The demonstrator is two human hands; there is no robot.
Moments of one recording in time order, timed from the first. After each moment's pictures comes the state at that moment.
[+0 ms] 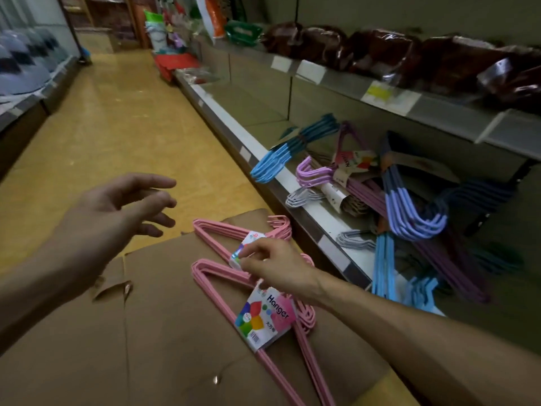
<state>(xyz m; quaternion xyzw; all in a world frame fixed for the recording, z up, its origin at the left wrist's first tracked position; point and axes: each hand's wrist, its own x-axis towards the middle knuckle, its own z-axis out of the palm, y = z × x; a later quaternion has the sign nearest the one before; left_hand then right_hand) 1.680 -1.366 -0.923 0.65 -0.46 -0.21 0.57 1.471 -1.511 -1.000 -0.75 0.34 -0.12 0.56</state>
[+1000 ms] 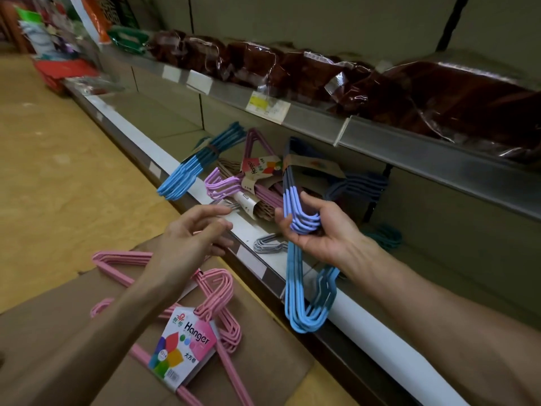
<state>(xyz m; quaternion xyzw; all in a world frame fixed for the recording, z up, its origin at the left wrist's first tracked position) 1.519 -1.506 -0.959 0.56 -0.48 -0.38 0.55 1.315 -1.599 -0.935 -0.12 0.33 -0.41 0.84</state>
